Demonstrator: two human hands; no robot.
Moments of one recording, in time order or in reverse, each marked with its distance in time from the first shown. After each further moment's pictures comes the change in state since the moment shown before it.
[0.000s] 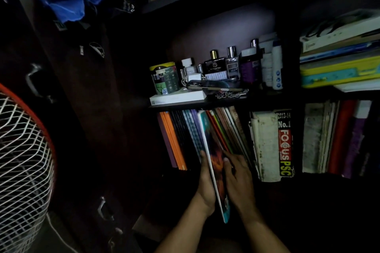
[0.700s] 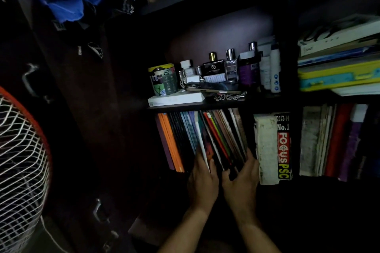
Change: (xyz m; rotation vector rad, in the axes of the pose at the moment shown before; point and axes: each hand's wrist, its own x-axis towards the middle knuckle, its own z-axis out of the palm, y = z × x) left_hand 0.018 -0.021 -0.023 1.370 0.595 0.371; right_hand -0.007 -0.005 0.002 -0.156 0.305 -0.022
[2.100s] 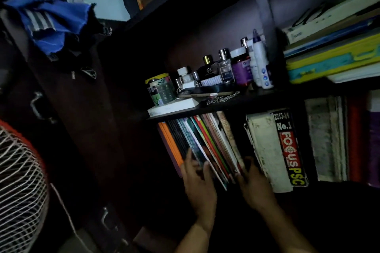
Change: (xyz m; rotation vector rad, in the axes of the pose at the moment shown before) left_hand 0.005 -0.005 0.023 -0.116 0.285 -0.033; right_hand 0.049 0.047 -0.013 -0.002 -0.560 0.181
